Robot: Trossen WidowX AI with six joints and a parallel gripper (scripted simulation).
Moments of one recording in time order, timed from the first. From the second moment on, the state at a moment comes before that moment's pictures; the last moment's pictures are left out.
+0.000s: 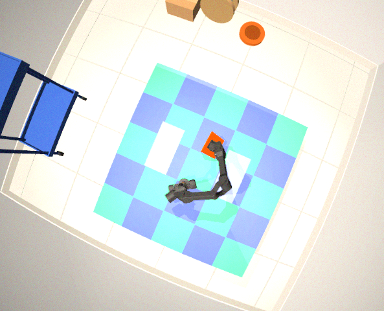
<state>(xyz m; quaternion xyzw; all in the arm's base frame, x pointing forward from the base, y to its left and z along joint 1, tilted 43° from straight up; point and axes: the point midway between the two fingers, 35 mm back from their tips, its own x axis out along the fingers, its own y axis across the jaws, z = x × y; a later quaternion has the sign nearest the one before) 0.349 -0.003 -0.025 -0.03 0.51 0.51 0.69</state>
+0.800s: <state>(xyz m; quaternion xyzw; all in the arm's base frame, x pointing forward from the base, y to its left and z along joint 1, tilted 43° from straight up) 0.351 -0.003 -0.022 0.28 0.68 0.23 0.64</state>
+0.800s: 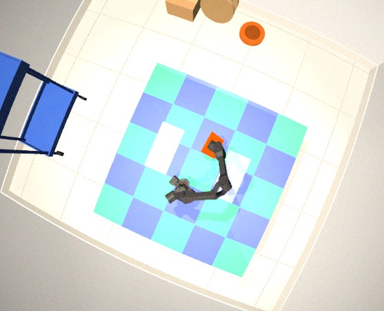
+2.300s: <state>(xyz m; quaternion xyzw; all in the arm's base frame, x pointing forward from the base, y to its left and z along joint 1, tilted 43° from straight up) 0.349 -0.003 -0.023 0.35 0.70 0.15 0.60</state>
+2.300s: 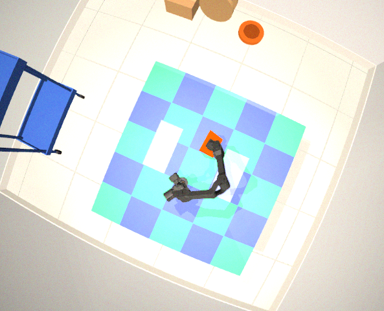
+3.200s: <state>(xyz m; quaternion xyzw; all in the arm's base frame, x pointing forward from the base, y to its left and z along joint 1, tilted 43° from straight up) 0.348 -0.003 -0.024 0.35 0.70 0.15 0.60</state>
